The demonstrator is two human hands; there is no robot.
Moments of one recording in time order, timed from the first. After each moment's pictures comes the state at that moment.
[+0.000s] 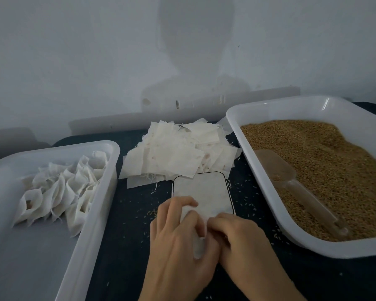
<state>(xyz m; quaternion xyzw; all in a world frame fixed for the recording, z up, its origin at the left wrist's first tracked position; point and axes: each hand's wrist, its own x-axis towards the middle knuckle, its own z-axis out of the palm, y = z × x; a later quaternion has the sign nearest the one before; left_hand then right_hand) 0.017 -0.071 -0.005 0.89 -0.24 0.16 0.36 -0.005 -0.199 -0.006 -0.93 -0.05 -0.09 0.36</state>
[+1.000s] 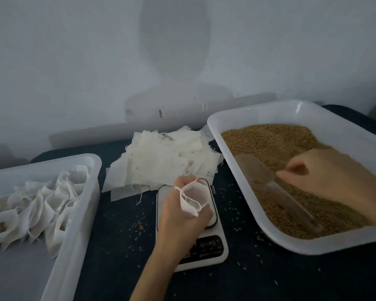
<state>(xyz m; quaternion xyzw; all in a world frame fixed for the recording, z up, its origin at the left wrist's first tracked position) 0.064 -0.110 -0.003 0.77 -0.19 0.00 0.61 0.025 -0.355 0.060 -0.99 0.11 -0.01 0.11</state>
